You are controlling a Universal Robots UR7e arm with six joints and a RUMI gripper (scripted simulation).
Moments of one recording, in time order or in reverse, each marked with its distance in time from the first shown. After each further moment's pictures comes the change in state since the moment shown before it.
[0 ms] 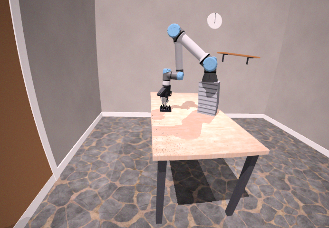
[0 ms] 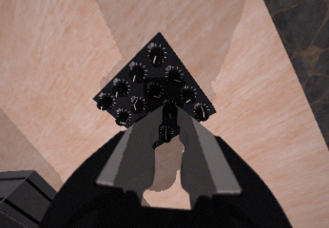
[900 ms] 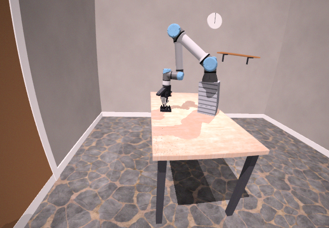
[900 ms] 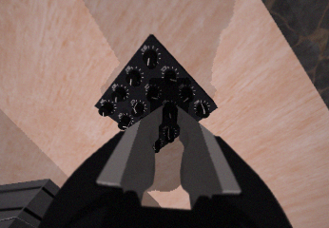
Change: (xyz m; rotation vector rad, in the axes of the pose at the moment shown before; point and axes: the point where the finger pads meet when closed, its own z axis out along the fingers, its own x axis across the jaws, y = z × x) arm 0.000 0.000 0.000 -0.001 0.001 0.105
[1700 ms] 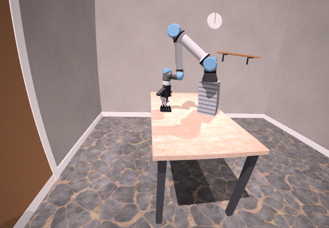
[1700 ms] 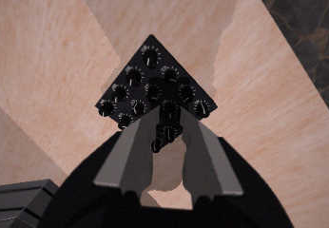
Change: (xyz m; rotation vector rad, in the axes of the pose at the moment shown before) arm 0.000 0.000 0.000 0.000 0.000 0.002
